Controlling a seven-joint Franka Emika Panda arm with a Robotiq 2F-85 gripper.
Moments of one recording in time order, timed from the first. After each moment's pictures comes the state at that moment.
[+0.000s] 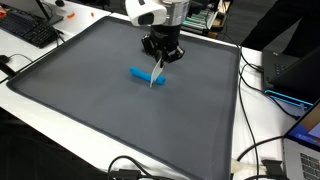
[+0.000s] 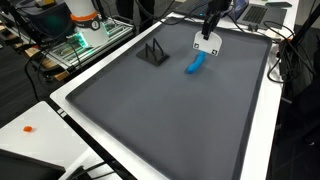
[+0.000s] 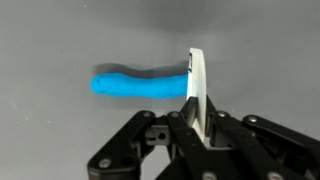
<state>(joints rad) 0.24 0.47 0.07 -1.76 -0.17 2.12 0.39</state>
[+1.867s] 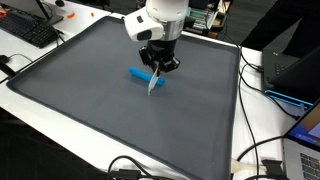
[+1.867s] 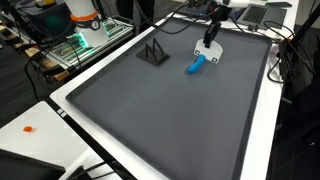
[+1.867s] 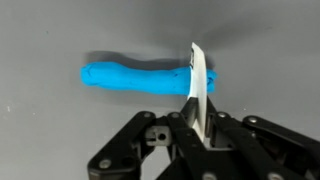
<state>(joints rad) 0.26 0.53 0.05 -1.76 -0.19 2.21 0.36</state>
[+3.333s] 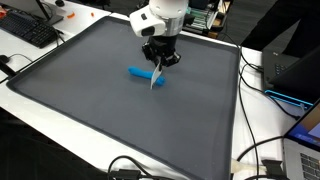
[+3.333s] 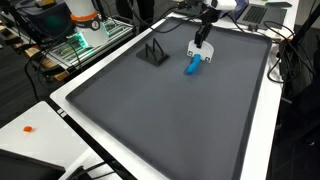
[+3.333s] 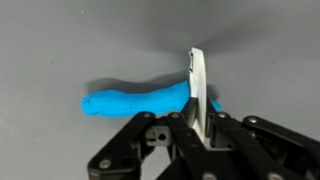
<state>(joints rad) 0.25 0.46 0.04 -1.90 -0.18 2.27 0.37</state>
